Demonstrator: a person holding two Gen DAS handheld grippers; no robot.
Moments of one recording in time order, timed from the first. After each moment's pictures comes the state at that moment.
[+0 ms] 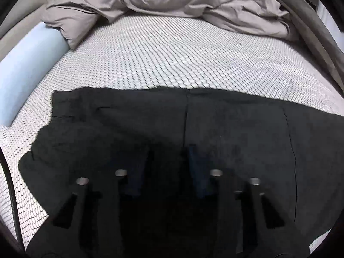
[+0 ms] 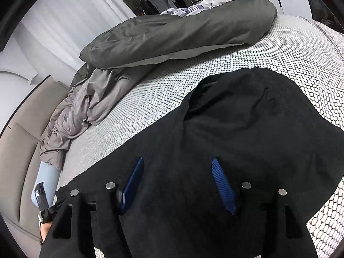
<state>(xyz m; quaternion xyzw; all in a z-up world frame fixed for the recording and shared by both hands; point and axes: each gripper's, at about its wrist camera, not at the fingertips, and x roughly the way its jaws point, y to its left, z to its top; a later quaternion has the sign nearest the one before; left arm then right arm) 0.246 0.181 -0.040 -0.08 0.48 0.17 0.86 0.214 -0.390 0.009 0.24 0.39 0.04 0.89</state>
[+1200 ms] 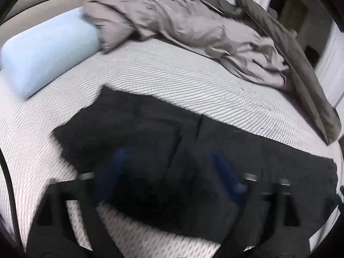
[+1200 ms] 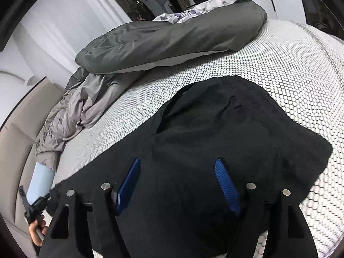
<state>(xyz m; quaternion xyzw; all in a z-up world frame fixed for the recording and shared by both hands) 0.155 0.228 0.007 -0.20 0.37 0.20 0.88 0.200 -0.418 0.014 0.22 0.38 0.02 0.90</state>
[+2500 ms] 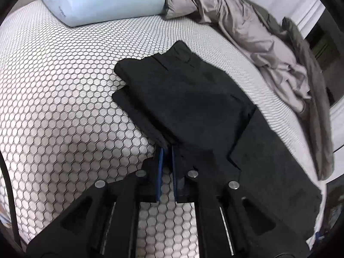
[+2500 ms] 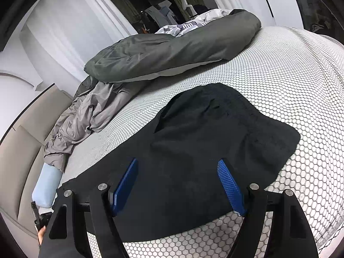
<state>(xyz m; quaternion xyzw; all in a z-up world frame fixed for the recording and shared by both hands) 0.085 0.308 -0.044 -0.34 0.38 0.24 0.83 0.142 -0.437 0.025 0.24 0.34 0.03 0.91</state>
